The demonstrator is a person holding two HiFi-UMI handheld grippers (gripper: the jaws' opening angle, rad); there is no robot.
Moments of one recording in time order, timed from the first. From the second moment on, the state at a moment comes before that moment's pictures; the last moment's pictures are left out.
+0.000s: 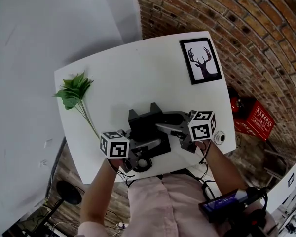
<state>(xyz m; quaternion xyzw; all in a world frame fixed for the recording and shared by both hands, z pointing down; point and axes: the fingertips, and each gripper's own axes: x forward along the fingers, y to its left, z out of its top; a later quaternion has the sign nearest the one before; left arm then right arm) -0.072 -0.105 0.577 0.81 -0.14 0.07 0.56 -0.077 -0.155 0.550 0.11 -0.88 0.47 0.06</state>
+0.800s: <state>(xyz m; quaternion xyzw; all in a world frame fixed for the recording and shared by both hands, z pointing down) -0.161 -0.109 0.547 0.80 -0.37 0.04 0.47 -0.070 -0.160 0.548 0.15 -0.88 0.44 0.08</state>
